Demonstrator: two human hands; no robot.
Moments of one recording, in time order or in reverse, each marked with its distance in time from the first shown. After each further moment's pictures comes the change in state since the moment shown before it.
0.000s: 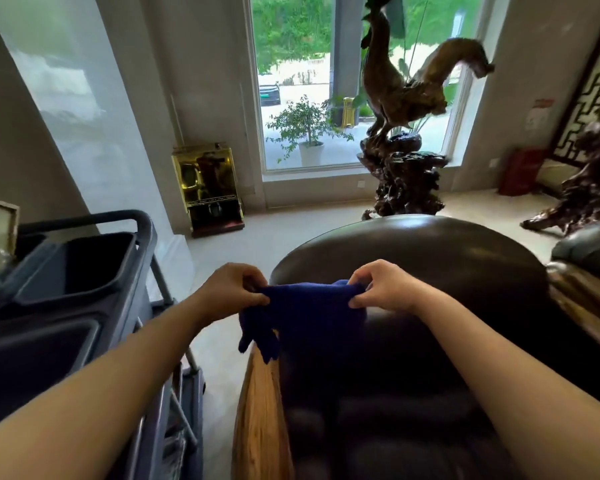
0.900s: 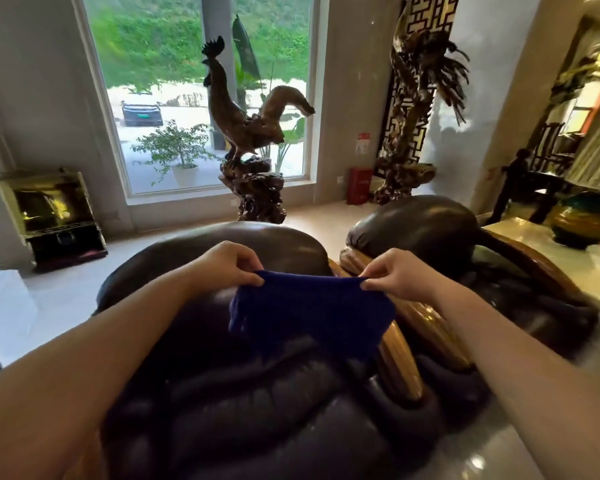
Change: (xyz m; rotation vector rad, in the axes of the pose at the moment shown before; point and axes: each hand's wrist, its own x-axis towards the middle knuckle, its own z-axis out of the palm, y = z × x) left_hand -0.121 0.391 0.211 -0.012 -0.226 0.371; right_hand -0.470 0.147 -0.240 -0.145 0.268 0.186
